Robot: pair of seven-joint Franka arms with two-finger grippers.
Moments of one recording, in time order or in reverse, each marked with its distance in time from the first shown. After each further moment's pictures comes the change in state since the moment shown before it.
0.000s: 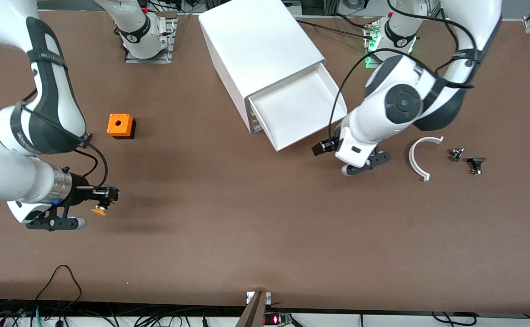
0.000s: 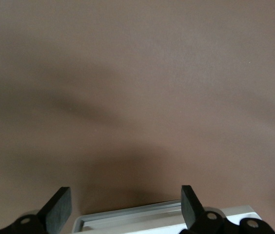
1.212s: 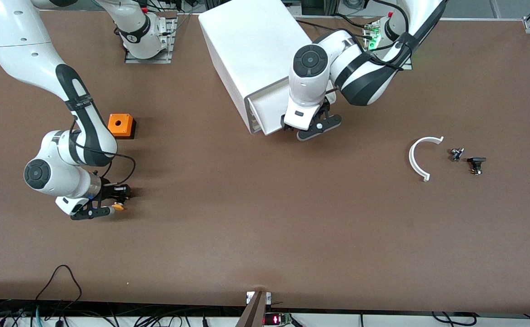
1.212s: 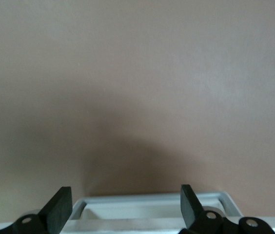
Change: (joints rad) left arm -0.128 0.000 -0.113 -0.109 0.225 -0.025 -0.337; right arm -0.044 0.052 -0.069 -0.424 -0.003 0.486 -0.231
